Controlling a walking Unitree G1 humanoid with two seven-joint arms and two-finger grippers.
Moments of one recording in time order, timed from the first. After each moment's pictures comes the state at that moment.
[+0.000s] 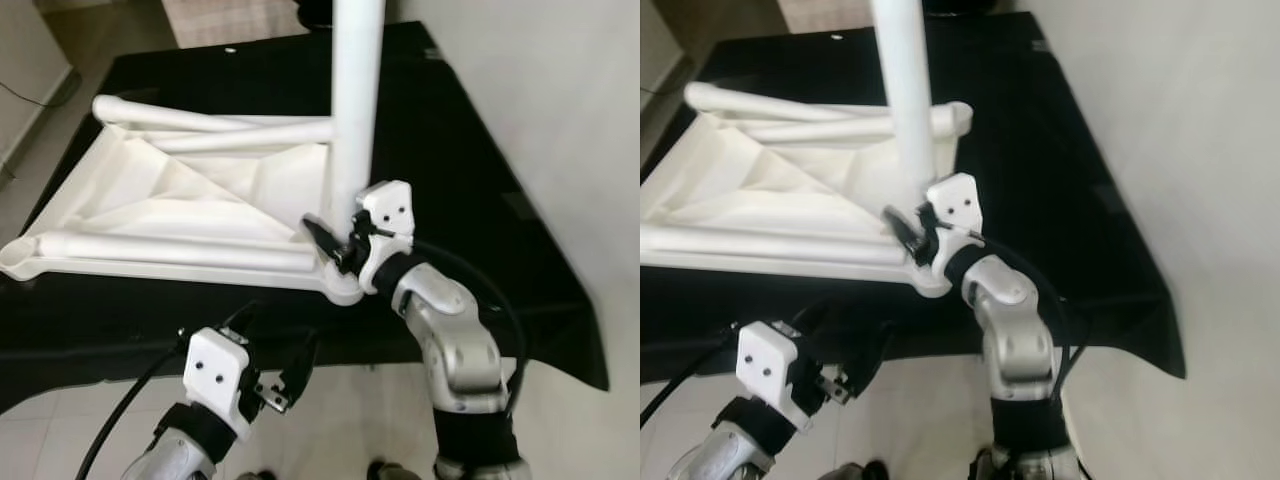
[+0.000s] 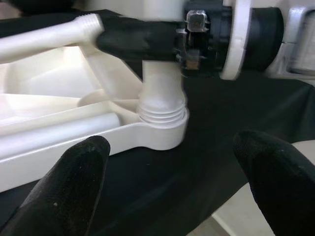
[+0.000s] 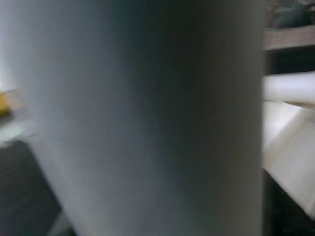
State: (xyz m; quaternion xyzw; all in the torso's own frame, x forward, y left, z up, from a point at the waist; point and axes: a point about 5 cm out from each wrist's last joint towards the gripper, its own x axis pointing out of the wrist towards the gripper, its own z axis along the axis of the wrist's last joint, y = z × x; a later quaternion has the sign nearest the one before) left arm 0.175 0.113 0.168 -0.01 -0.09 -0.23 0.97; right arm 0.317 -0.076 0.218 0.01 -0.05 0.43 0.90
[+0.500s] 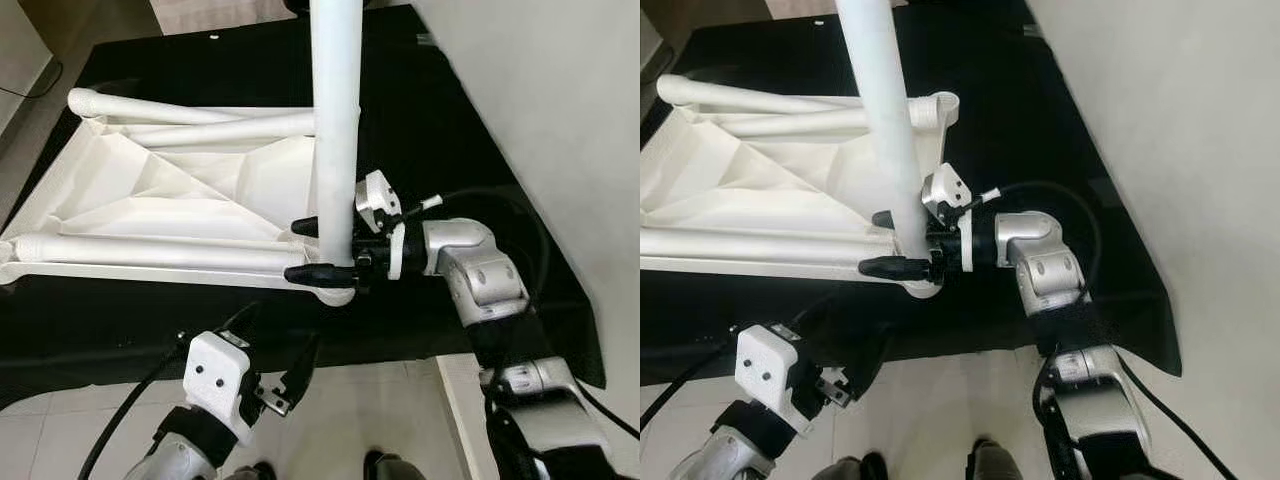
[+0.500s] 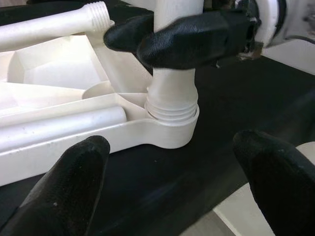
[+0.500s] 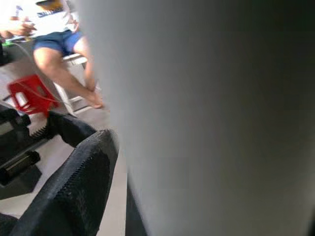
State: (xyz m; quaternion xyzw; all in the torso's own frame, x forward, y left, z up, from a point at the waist) left arm 0.170 0.113 0.168 -0.01 -0.08 -0.22 0.97; right arm 0.342 -0.089 0.233 -0.07 0.01 0.70 0.71
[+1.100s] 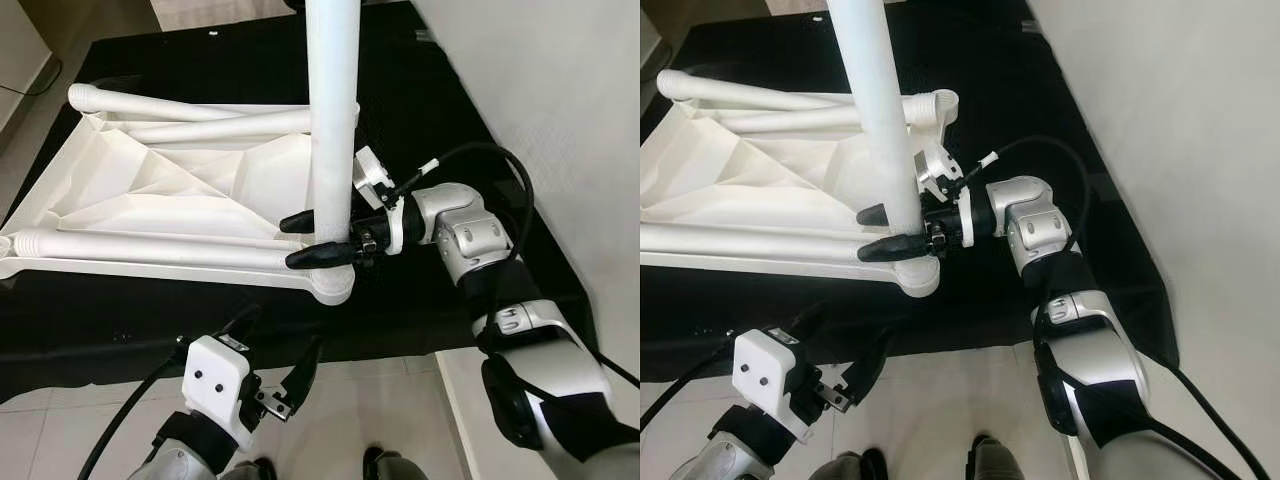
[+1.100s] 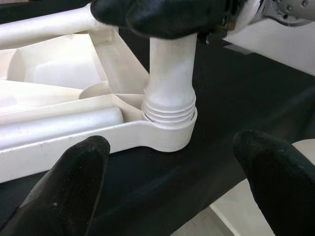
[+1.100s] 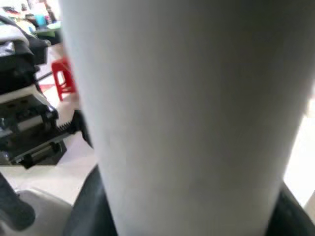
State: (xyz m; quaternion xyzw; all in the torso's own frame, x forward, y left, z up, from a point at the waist) left arm 0.167 0.112 0.171 -0.01 -0.09 -0.22 0.97; right arm 0.354 -0.086 0.253 -0.10 -0.01 0.75 0.65
